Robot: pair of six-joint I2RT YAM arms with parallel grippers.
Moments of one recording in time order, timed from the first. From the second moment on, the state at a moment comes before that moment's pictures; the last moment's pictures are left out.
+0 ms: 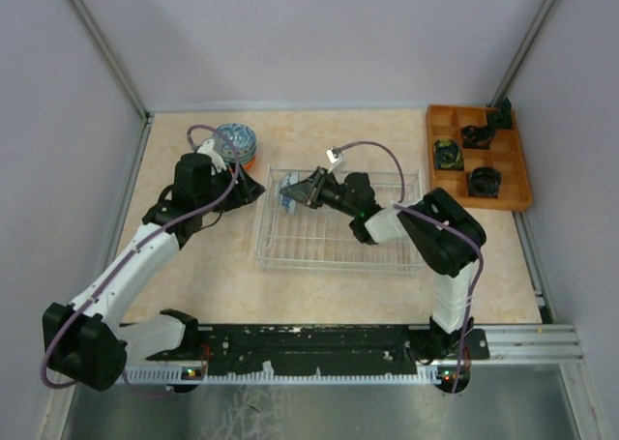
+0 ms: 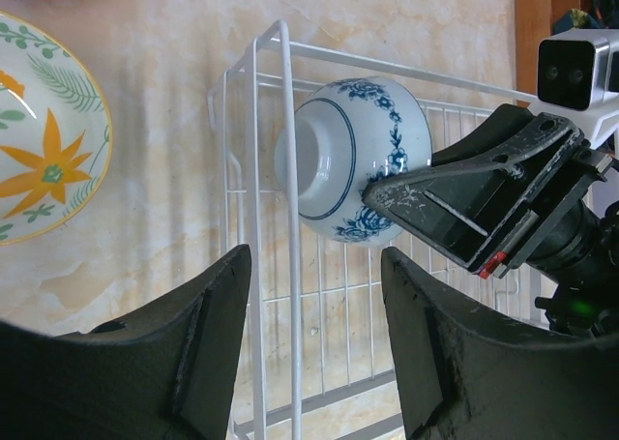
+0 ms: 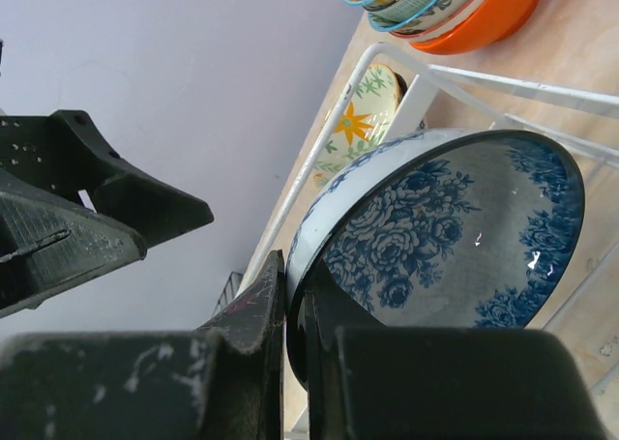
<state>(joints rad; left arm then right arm) -0.36 1.13 0.89 -0.27 0.11 -0.59 0.64 1.91 0.86 1.07 -0.41 1.02</state>
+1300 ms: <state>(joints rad) -0.36 1.14 0.90 -0.26 0.13 -0.58 0.60 1.82 0.76 0.99 -0.32 0.99</state>
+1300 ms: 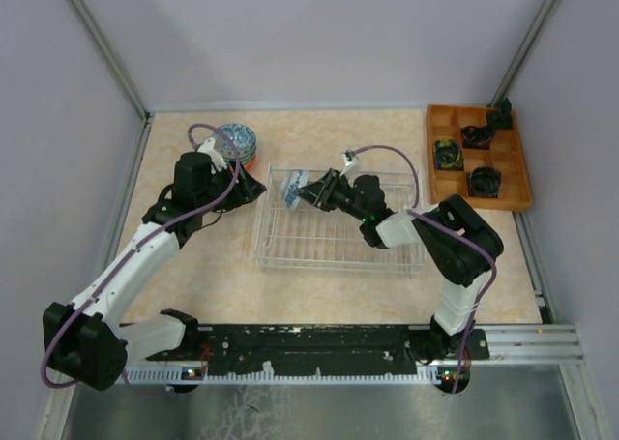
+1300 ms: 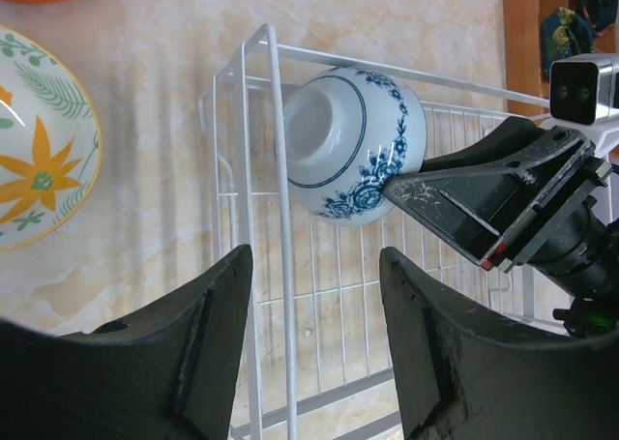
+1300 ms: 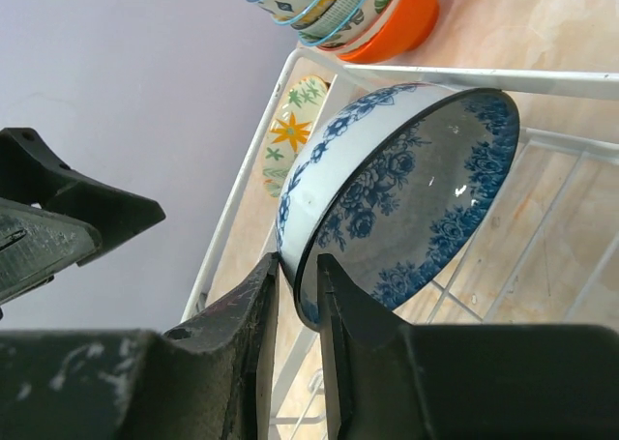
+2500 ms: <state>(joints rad) -0.36 1.14 0.91 -0.26 0.15 -0.58 0.58 1.68 0.69 0.75 -0.24 0.84</state>
